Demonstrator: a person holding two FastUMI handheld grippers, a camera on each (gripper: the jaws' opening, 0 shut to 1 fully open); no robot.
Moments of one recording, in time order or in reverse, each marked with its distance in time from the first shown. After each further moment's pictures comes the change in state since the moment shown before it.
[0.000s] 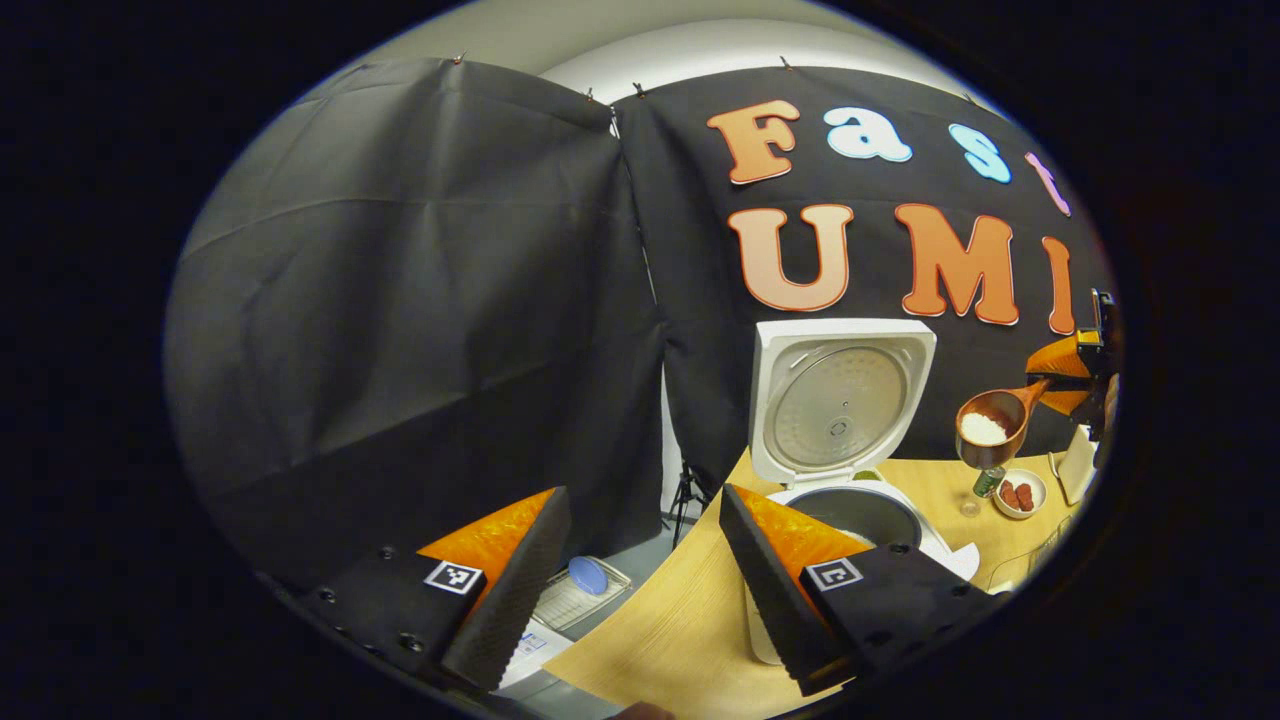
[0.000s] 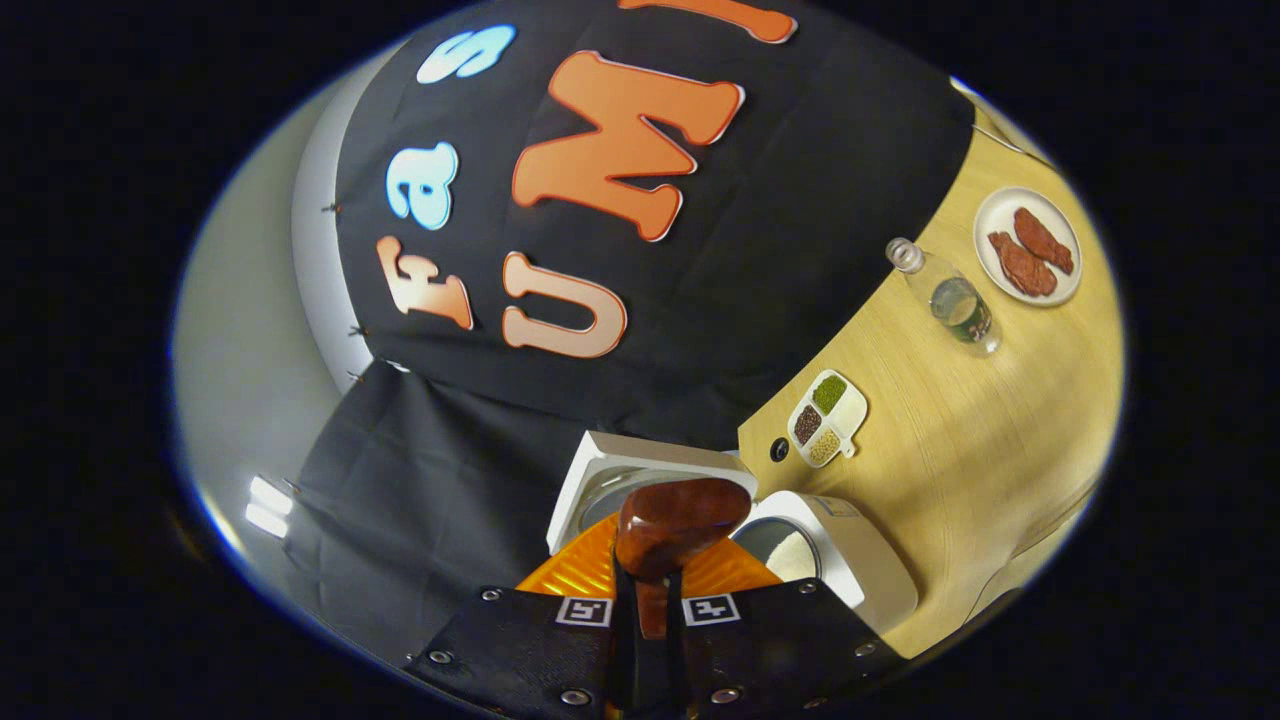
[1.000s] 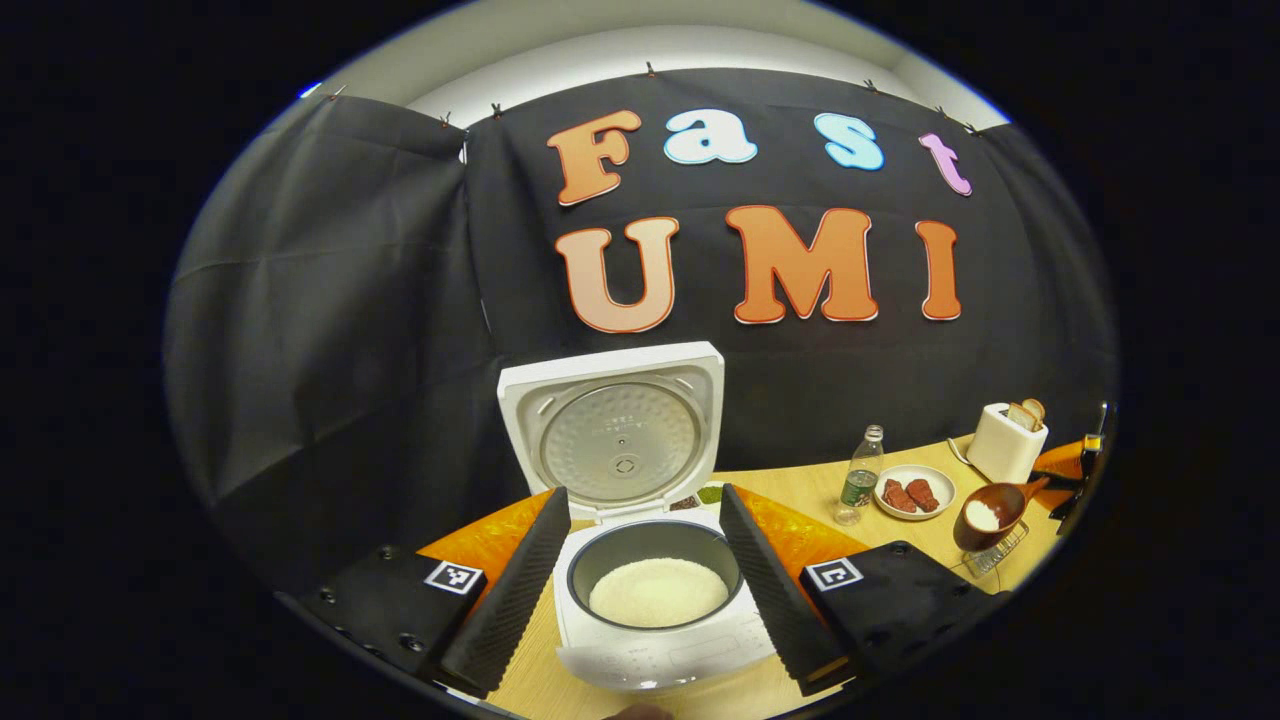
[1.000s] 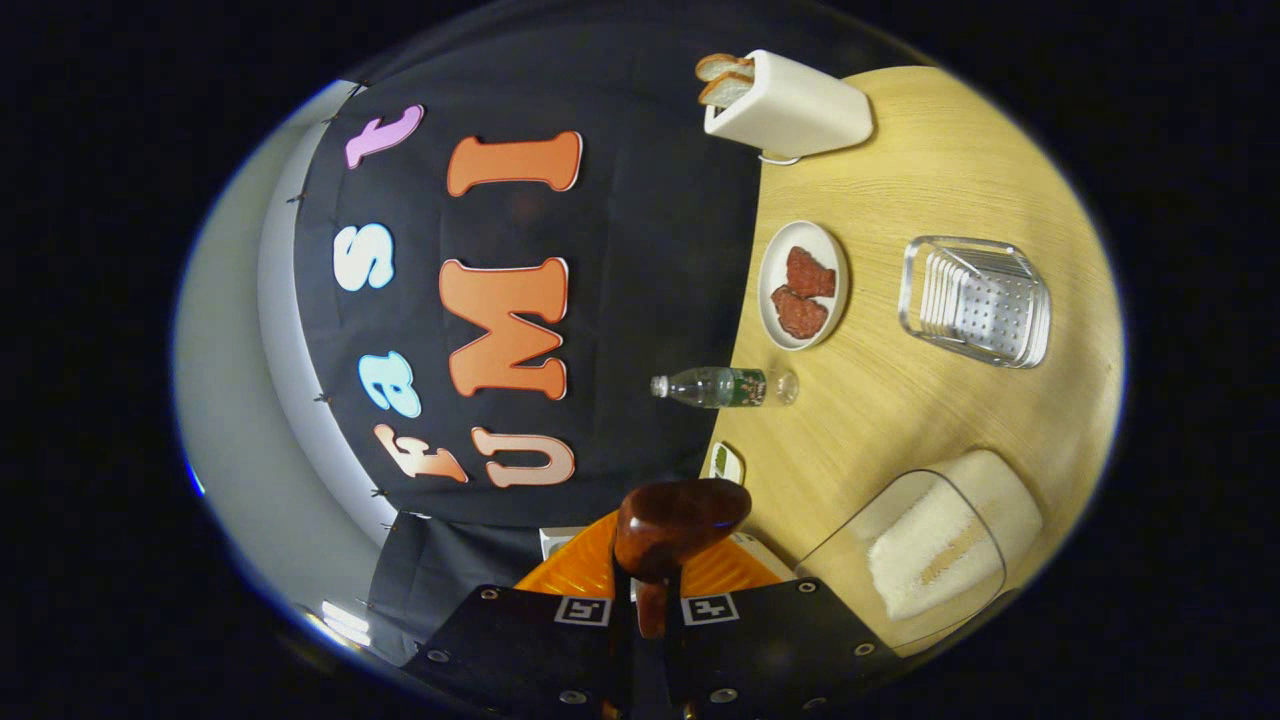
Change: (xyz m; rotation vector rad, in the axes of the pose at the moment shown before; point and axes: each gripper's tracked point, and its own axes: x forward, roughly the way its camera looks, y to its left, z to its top) left arm -0.017 -0.202 0.037 0.101 -0.076 -0.354; right arm -0.209 -0.160 0.048 0.437 -0.297 0.015
